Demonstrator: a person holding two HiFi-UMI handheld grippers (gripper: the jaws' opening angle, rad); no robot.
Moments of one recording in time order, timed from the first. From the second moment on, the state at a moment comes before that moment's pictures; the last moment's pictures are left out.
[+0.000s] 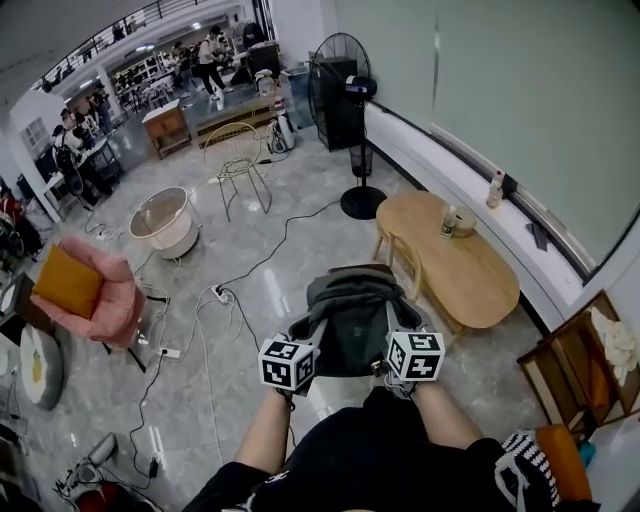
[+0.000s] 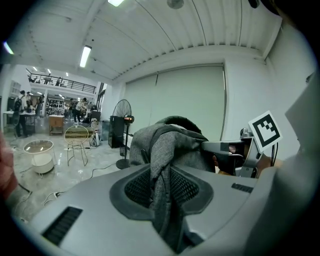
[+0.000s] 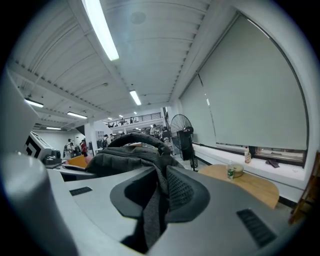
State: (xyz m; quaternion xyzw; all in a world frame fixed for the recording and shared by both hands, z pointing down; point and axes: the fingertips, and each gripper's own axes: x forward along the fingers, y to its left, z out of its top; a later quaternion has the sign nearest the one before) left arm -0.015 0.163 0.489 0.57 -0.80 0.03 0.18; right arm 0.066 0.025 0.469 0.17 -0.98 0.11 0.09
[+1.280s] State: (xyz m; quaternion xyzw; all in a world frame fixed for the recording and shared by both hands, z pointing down) left arm -0.395 -0.189 0.558 0.68 -0.68 0.10 0.25; right arm -0.269 -0.289 0.541 0.27 -0.92 0.23 0.16
